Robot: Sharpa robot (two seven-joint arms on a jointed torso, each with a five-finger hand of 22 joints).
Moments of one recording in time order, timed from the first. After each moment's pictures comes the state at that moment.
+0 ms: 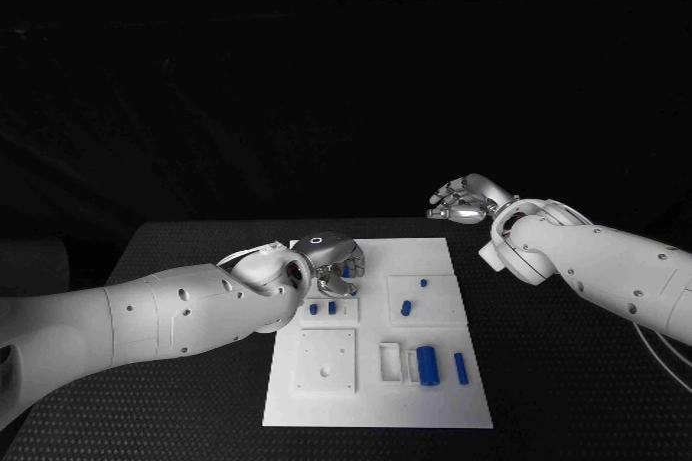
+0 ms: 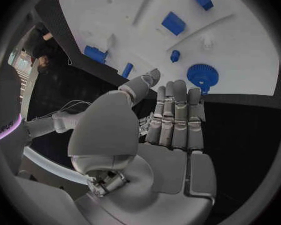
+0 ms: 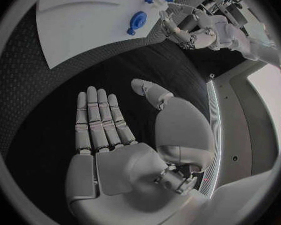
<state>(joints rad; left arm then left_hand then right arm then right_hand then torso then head) 1.27 -0.58 -0.23 1.30 -1.49 -0.39 -0.03 1.22 -0.21 0.60 -0.26 0.12 0.94 0.13 0.31 0.58 1.14 0.09 0.20 0.31 0.99 -0.01 1.00 0.50 0.02 0.80 -0.09 0.72 1.31 1.27 -0.63 -0.01 1.12 -0.99 -0.36 -0.01 0.99 -0.23 0.66 -0.16 0.50 0.75 0.20 0.30 0.41 0.83 0.18 0.51 0.13 0.83 0.15 0.43 0.51 0.20 0.60 0.21 0.32 1.10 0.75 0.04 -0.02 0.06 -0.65</state>
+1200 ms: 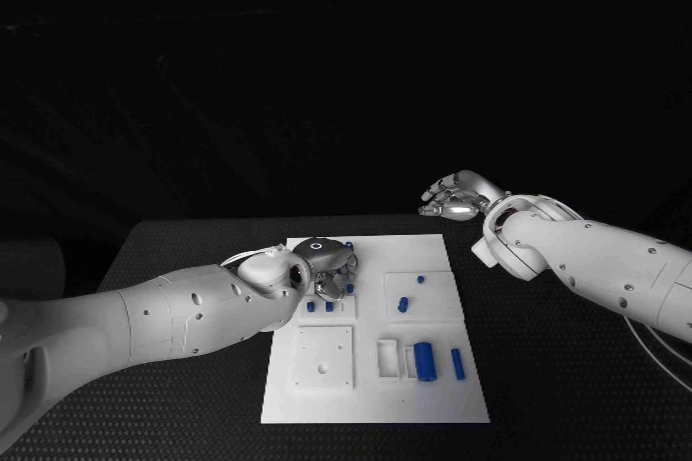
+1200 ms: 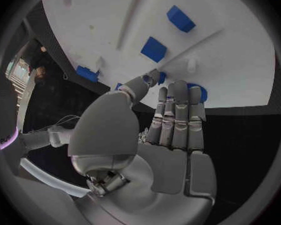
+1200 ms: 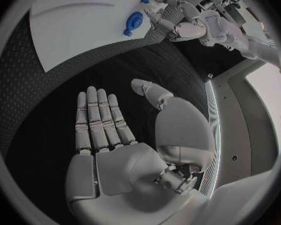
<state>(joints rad) 1.24 -0.53 -0.23 1.19 -1.56 -0.32 -0.05 1.22 -0.19 0.60 -0.22 0.12 0.91 0.14 0.27 0.54 1.12 0.11 0.10 0.25 1.00 0.01 1.01 0.51 0.03 0.82 -0.09 0.71 1.31 1.27 -0.63 -0.01 1.12 -0.98 -0.35 -0.01 0.99 -0.23 0.66 -0.16 0.50 0.75 0.20 0.30 0.41 0.83 0.18 0.51 0.12 0.83 0.15 0.43 0.51 0.20 0.60 0.21 0.32 1.10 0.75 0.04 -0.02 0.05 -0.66</state>
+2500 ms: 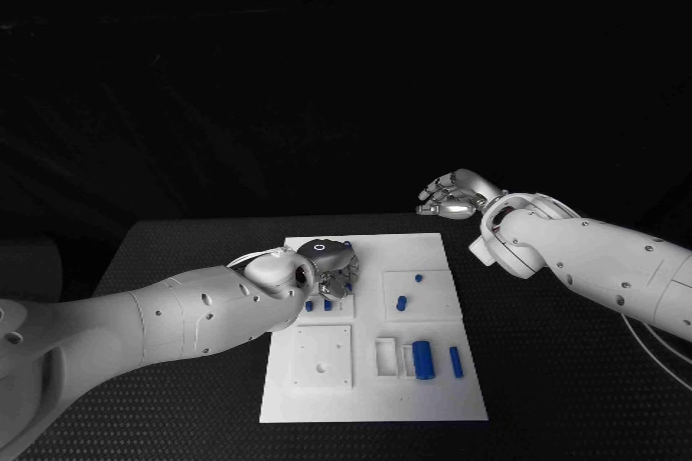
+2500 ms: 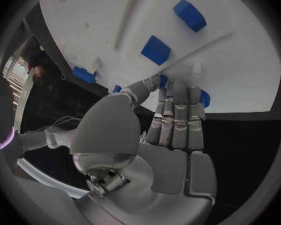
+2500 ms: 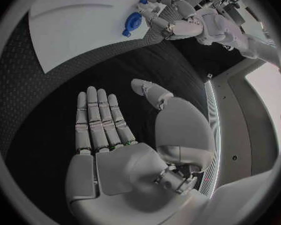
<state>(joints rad) 1.22 -0.48 -0.22 1.14 -1.55 -0.30 -0.07 1.22 -0.14 0.60 -0.19 0.12 0.91 0.14 0.27 0.53 1.17 0.11 0.09 0.24 1.03 0.00 1.03 0.51 0.04 0.84 -0.10 0.71 1.31 1.27 -0.63 -0.01 1.13 -0.98 -0.35 -0.01 0.99 -0.23 0.66 -0.16 0.50 0.75 0.20 0.30 0.41 0.83 0.18 0.51 0.12 0.83 0.15 0.43 0.50 0.20 0.60 0.21 0.32 1.10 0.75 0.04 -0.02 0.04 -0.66</state>
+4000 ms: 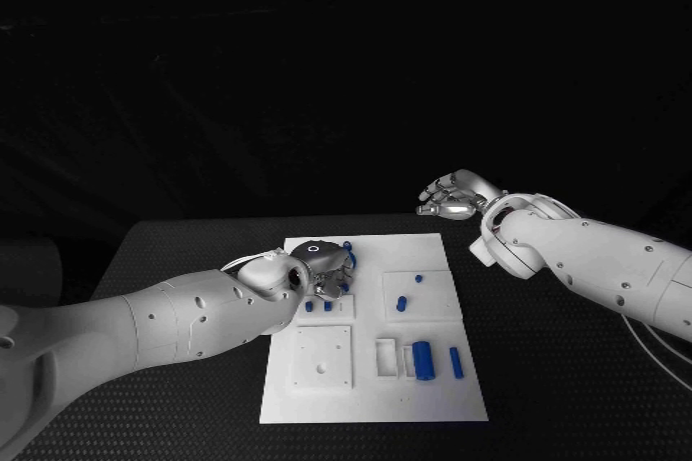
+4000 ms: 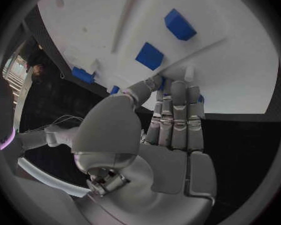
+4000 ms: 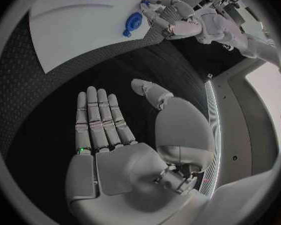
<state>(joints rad) 1.21 -0.50 -0.22 1.15 -1.54 -0.33 -0.06 1.22 -0.10 0.60 -0.21 0.12 1.01 0.11 0.30 0.53 1.28 0.07 0.10 0.25 1.09 -0.04 1.08 0.53 0.04 0.89 -0.12 0.72 1.31 1.27 -0.63 -0.01 1.13 -0.98 -0.35 -0.01 0.99 -0.23 0.66 -0.15 0.50 0.75 0.20 0.30 0.41 0.83 0.17 0.51 0.11 0.83 0.15 0.43 0.50 0.20 0.60 0.21 0.32 1.10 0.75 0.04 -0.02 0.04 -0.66</state>
